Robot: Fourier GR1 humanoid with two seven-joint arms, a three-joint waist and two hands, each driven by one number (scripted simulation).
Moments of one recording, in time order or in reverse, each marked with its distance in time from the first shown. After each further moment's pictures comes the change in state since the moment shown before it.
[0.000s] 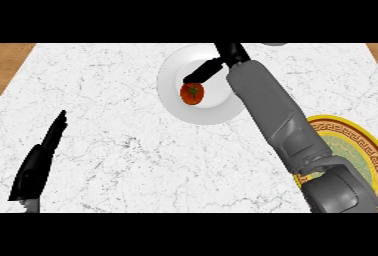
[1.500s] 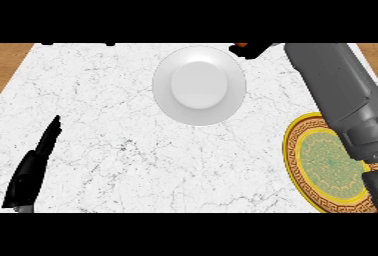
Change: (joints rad) left arm 0.038 0.033 -0.011 0.000 0.035 0.028 -0.005; right arm 0.027 -0.271 0.169 -0.238 0.092 0.208 -0.143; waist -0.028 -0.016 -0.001
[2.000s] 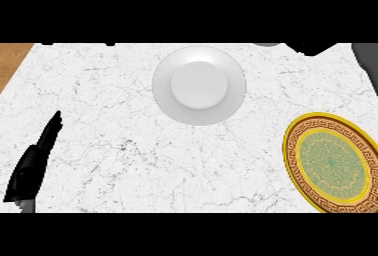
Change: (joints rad) left arm -0.033 0.014 -0.014 0.004 0.014 0.013 0.025; right arm 0.071 -0.221 -0.027 0.044 -0.017 -0.015 -0.233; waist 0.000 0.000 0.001
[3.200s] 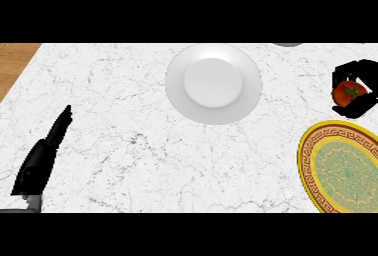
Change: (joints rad) left arm -0.031 0.012 -0.059 -0.029 0.013 -0.003 0.002; right arm 0.334 -0.142 0.162 0.041 0.119 -0.004 0.225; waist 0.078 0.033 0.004
